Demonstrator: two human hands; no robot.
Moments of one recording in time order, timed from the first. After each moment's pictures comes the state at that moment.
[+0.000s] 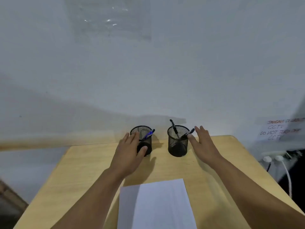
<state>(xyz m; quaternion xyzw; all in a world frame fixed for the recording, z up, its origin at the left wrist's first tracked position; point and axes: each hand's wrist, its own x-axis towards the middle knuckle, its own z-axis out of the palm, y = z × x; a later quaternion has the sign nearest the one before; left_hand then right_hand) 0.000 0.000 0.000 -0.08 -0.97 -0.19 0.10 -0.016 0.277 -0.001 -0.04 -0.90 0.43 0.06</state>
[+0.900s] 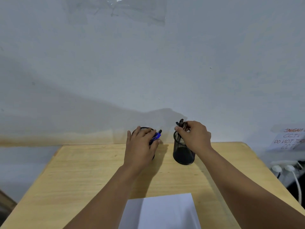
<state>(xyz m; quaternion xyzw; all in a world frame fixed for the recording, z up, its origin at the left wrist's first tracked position) -0.056 0.028 -0.013 -0.09 -0.94 -0.28 0.17 -0.082 0.221 0.024 -0.08 -0.93 0.33 0.14</state>
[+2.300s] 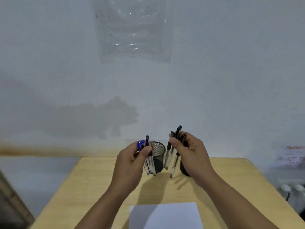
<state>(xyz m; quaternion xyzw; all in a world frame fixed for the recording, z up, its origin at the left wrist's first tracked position) 0.056 -0.001 0.078 -0.06 -0.76 -0.63 0.18 0.030 0.174 0.094 0.09 -0.74 0.65 0.12</state>
